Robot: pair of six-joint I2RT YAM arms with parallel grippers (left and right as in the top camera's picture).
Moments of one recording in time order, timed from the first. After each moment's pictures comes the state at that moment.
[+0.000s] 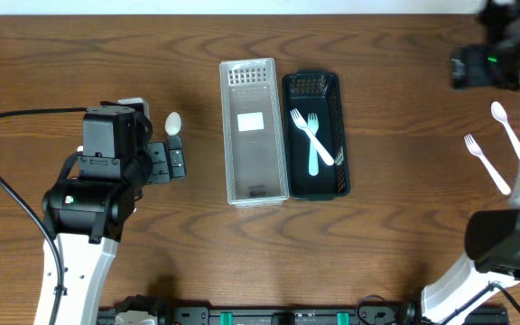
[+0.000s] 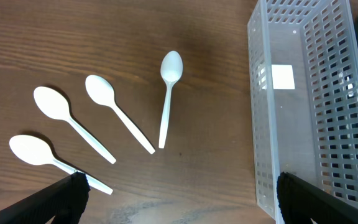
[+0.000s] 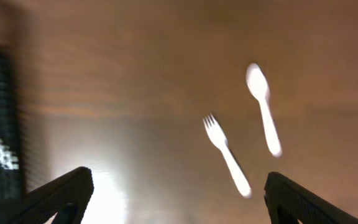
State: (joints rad) left arm -0.11 1.09 1.13 -0.95 -0.05 -0.19; right arm -0.23 1.90 2.13 -1.43 0.07 -0.17
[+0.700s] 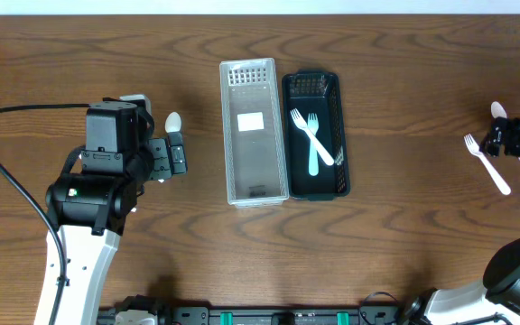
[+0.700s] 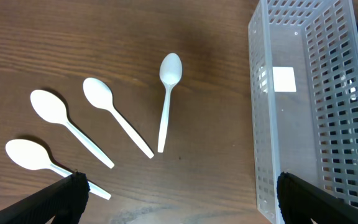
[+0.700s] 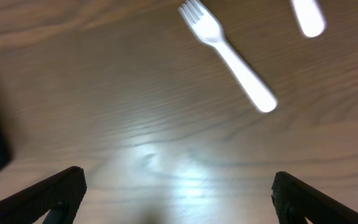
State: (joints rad) left arm -0.11 1.12 1.13 -0.93 -0.05 -0.19; right arm -0.57 1.72 1.57 -1.24 -0.12 -0.28
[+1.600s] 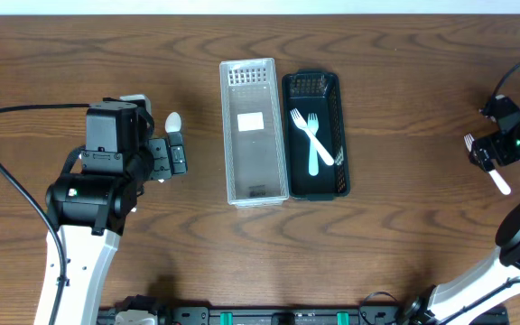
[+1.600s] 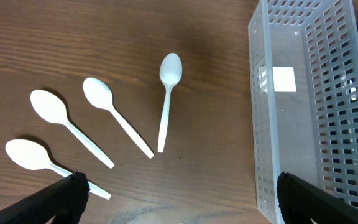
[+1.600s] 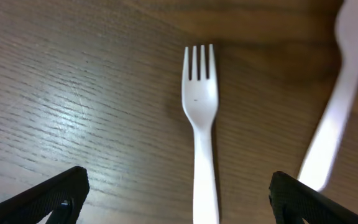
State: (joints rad) left arm -0.11 1.12 1.13 -0.93 -0.05 -0.19; right arm -0.56 1.98 1.51 -0.96 -0.13 -0.93
